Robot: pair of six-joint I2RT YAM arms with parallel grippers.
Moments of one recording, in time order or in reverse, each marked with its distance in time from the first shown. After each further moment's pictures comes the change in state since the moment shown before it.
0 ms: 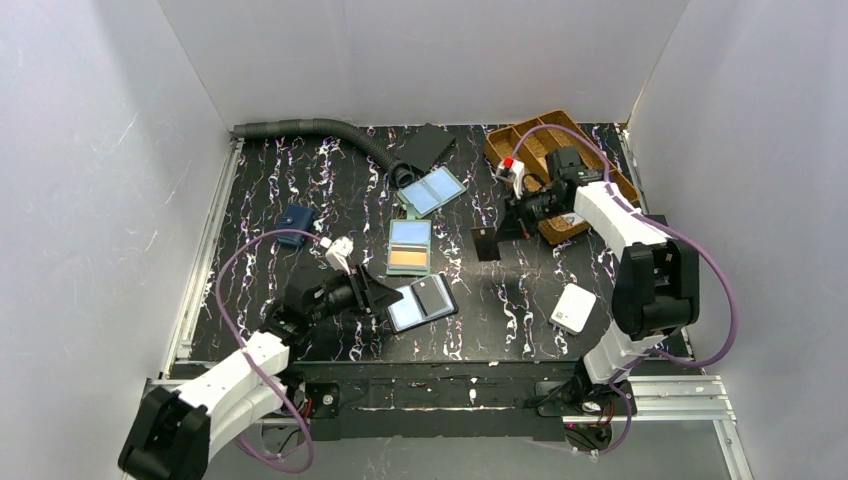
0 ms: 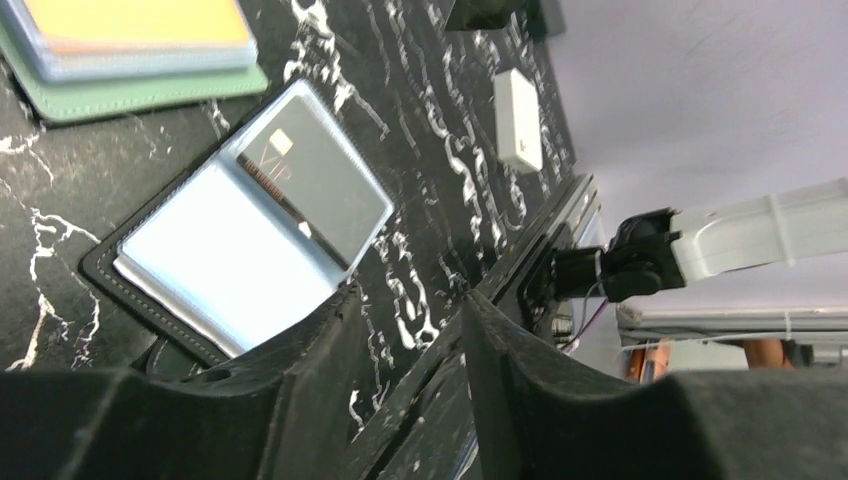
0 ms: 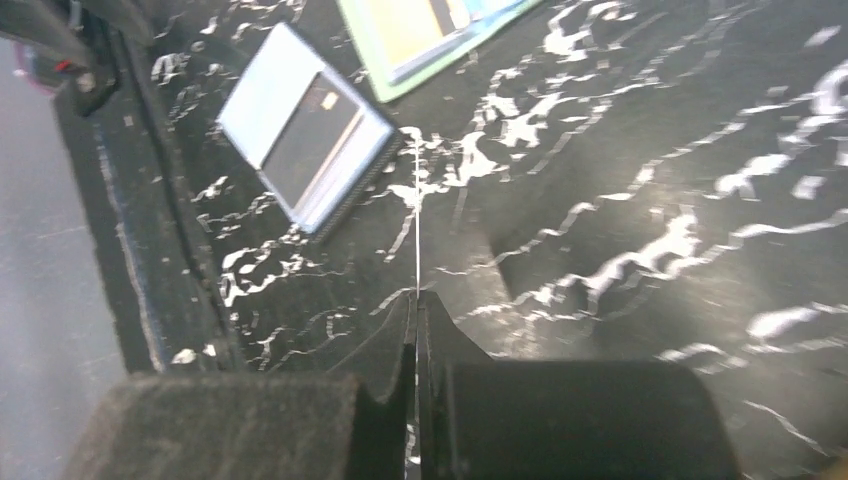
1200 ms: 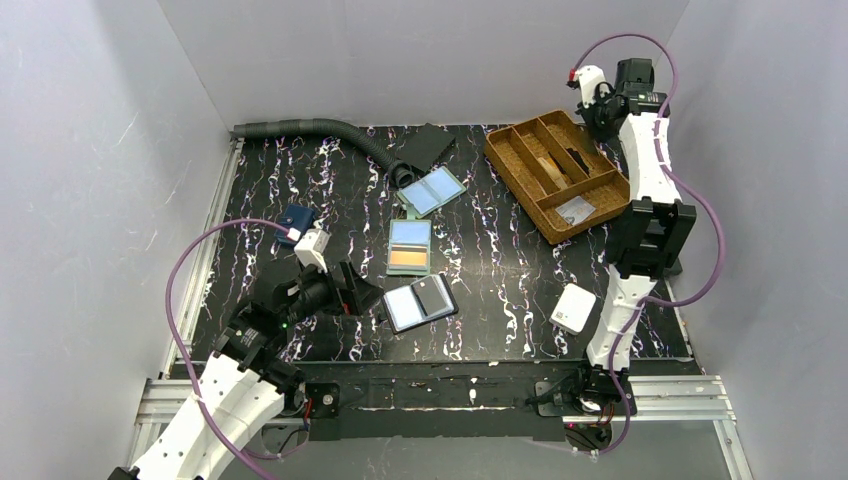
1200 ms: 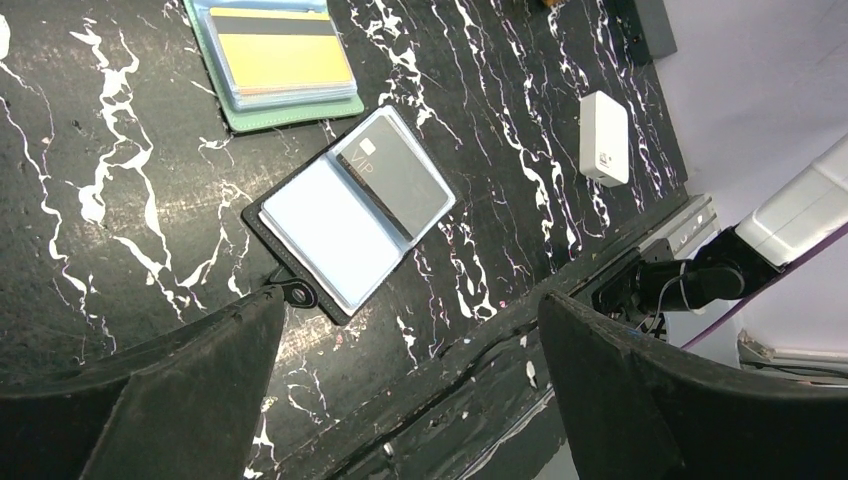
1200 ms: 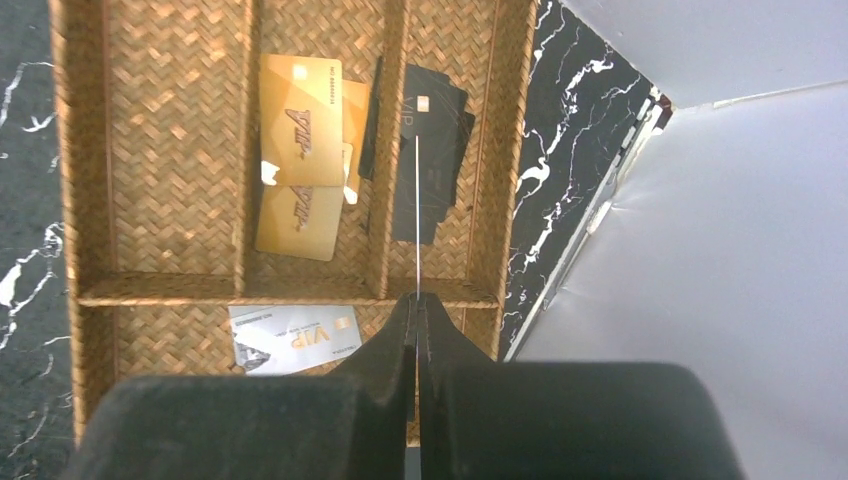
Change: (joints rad) left arm 0.021 -0.383 0.346 -0.823 -0.230 0.261; right arm -0.285 0.486 1.014 -0.144 0.735 -0.102
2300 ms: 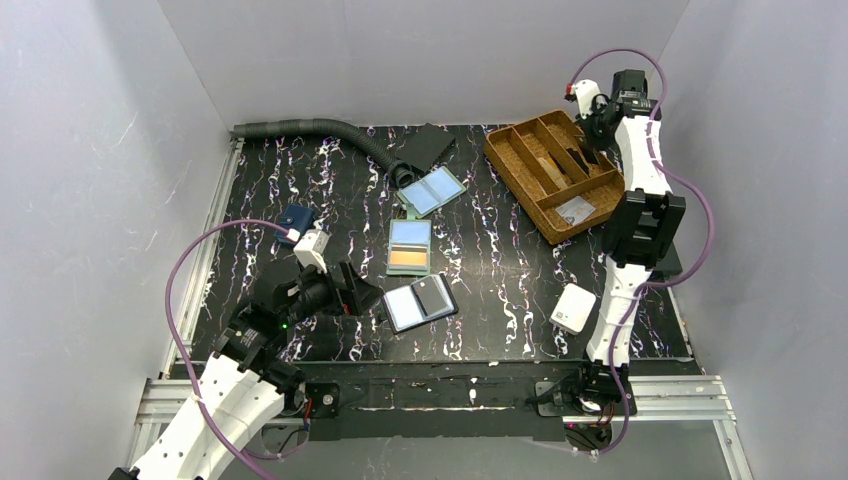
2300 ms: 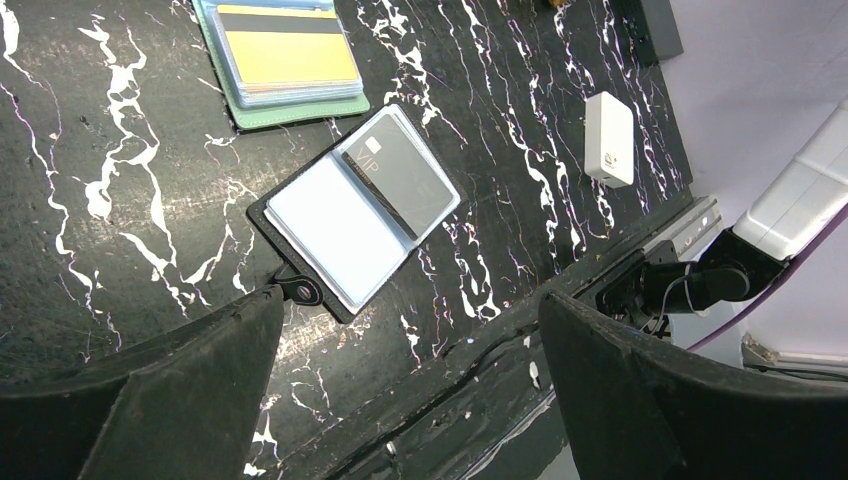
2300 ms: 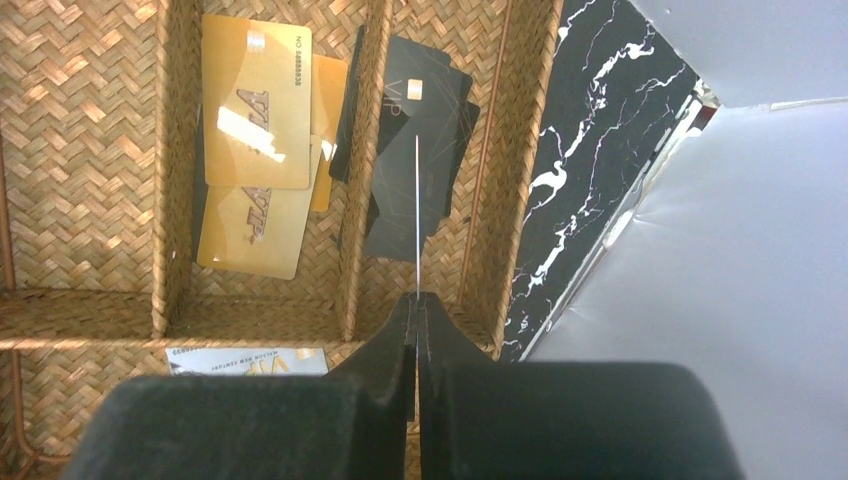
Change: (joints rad) left arm 0.000 -0.004 -0.002 -0.015 -0.009 0.000; right arm -0.040 0.172 0.088 -0.003 -0.004 -0.077
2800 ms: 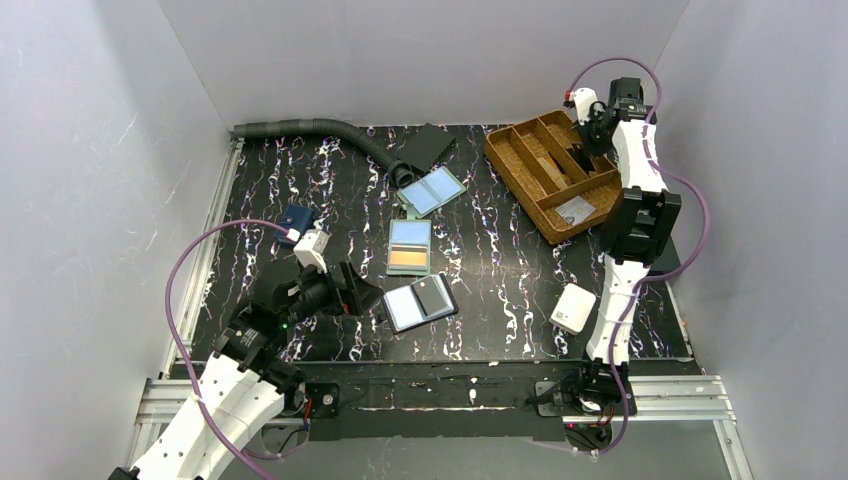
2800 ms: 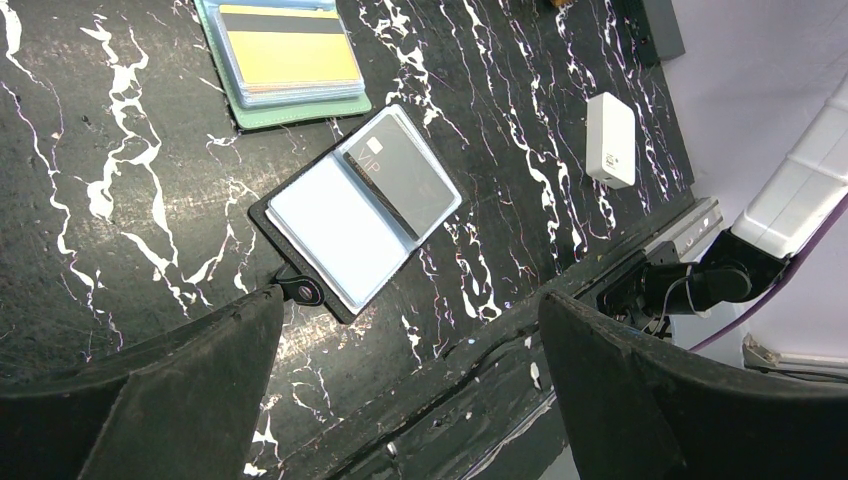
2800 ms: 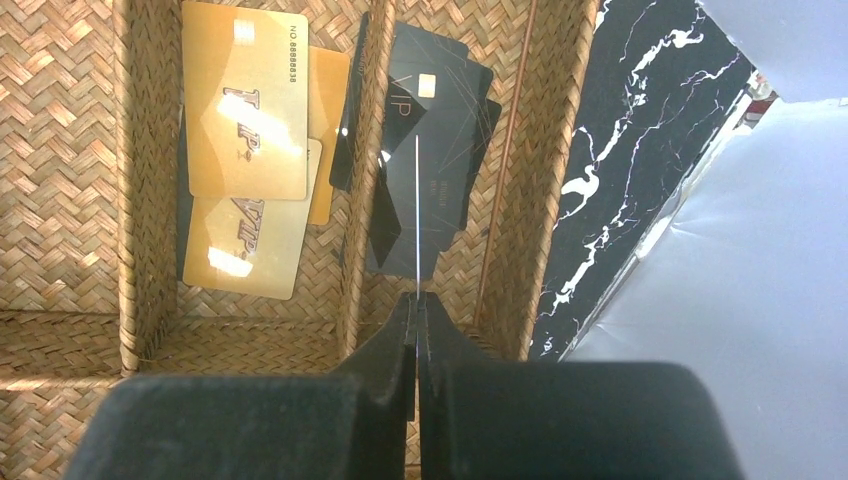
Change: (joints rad) left arm 0.000 0.001 0.000 0.000 -0.003 0.000; right arm -0.008 0.073 0.020 0.018 -0.014 0.008
